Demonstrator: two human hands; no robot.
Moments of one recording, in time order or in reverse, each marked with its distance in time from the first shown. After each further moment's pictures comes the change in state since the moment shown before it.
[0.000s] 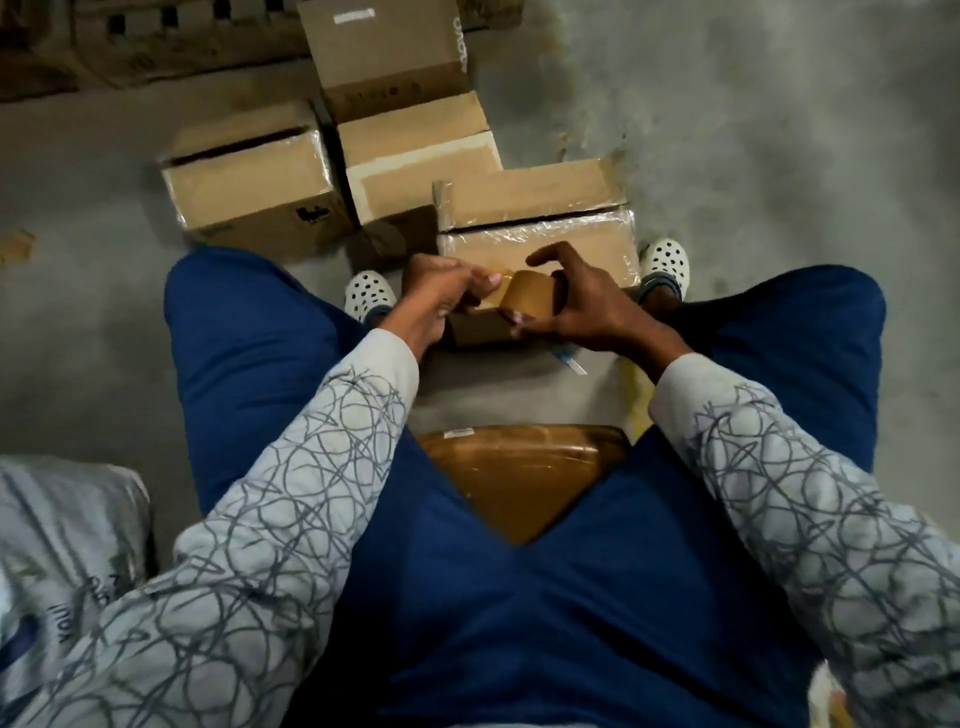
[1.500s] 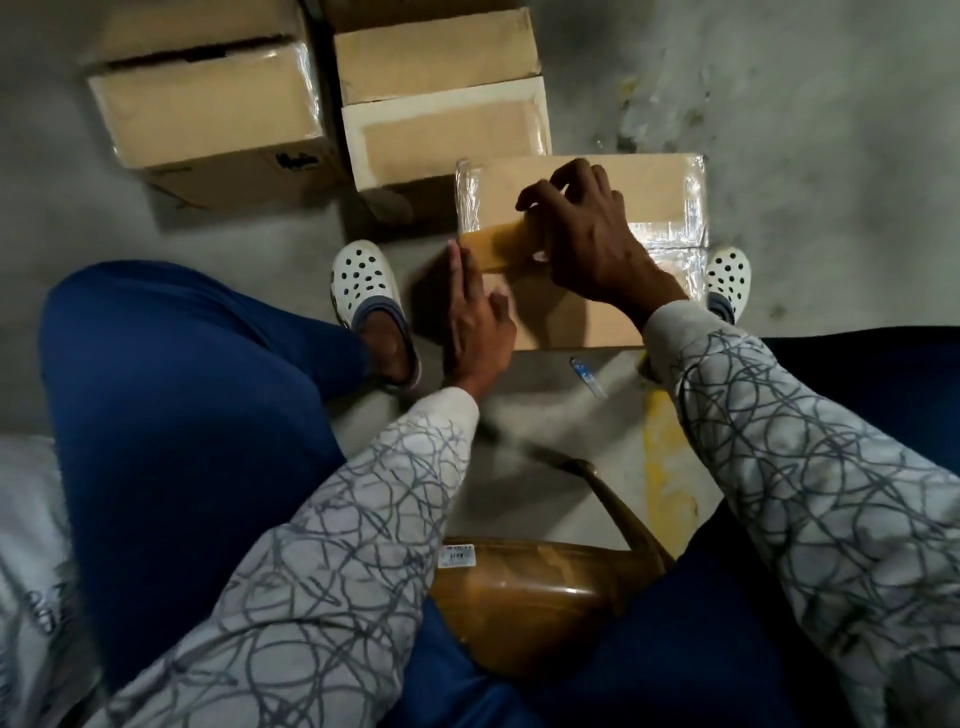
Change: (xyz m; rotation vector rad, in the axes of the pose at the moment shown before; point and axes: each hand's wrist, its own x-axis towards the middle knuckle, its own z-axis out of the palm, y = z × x) left_hand 0.125 -0.082 0.049 0.507 0.379 0.419; right_hand 0.199 0.050 0.006 -0.559 0.047 -0.196
